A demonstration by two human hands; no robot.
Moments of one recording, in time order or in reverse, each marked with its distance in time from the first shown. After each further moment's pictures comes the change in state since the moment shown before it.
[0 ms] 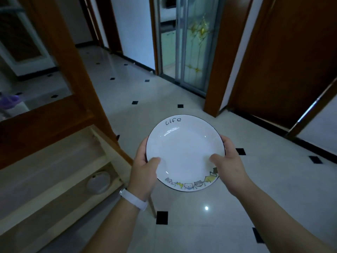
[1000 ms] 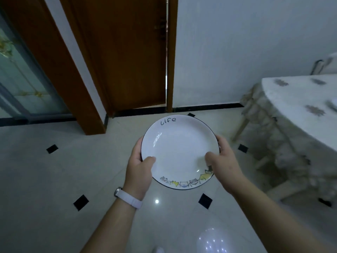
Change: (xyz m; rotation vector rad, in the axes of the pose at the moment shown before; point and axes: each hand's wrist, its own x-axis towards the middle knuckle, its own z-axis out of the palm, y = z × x) left_hand 0.216 -0.065 0.345 -0.040 -0.918 -0.144; right_hand 0.126 0.012 -0.219 0.074 0.901 0.199
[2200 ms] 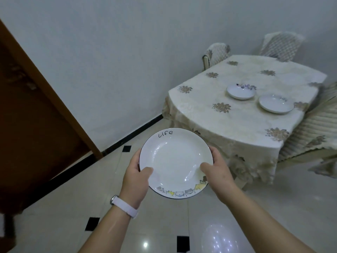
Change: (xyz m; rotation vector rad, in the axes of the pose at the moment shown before) left_hand 0.250 -0.028 0.387 0.139 -0.590 -0.082; right_hand 0.230 0.021 -0.286 0.234 0.551 0.111
